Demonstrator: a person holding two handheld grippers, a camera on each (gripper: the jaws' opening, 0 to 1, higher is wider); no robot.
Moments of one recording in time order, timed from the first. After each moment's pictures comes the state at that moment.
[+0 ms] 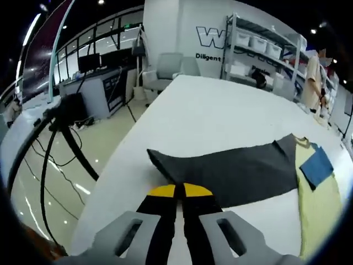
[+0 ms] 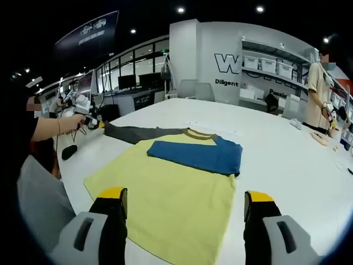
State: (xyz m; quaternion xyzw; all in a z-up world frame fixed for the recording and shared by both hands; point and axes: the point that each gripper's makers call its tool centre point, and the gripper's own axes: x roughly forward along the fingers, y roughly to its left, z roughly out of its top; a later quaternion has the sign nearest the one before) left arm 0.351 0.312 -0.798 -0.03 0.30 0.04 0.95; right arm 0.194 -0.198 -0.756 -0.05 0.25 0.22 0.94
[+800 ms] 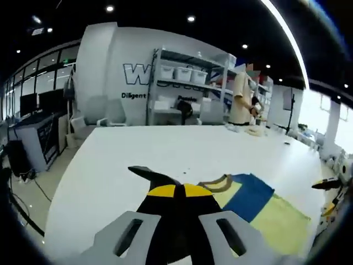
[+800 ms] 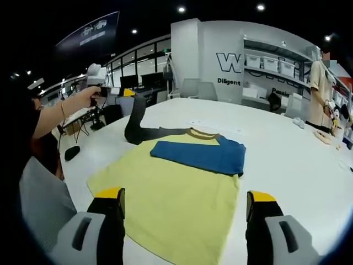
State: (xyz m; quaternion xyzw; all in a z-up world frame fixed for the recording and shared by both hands) left arm 0.416 0.098 -0.672 -0.01 0.16 -0.24 0.96; right arm 0.194 -0.193 -0.755 -0.04 0.25 0.23 0.94
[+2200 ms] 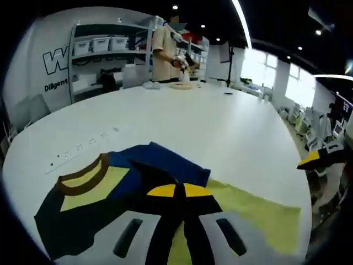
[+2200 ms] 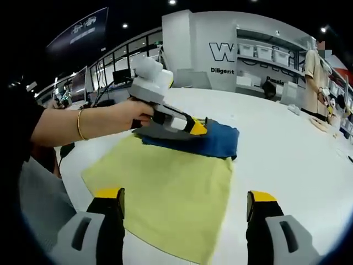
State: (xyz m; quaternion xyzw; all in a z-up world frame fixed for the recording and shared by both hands) left arm 0.371 -0.197 -0.817 0.08 0.27 -0.45 0.85; right arm 0.187 -0.216 -0.781 -0.03 0.30 0.20 0.93
